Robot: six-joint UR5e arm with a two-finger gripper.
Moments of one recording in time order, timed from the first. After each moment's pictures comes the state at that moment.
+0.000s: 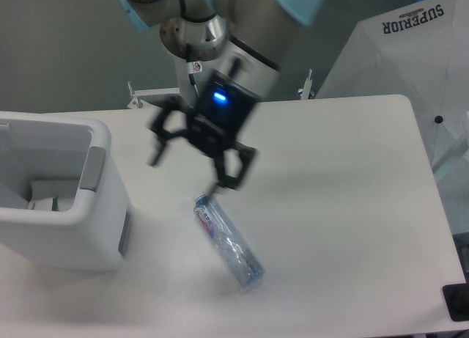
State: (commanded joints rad) arm 2.61 -1.79 -1.55 -1.05 0.84 0.89
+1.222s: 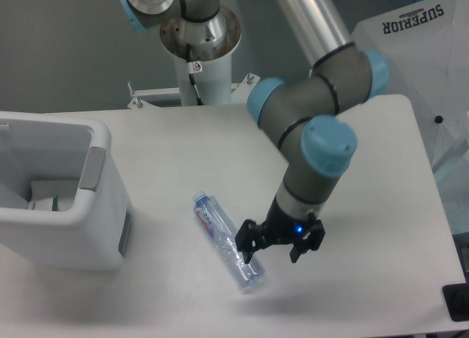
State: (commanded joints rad) arm 2.47 -2.15 -1.39 -1.06 1.31 0.31
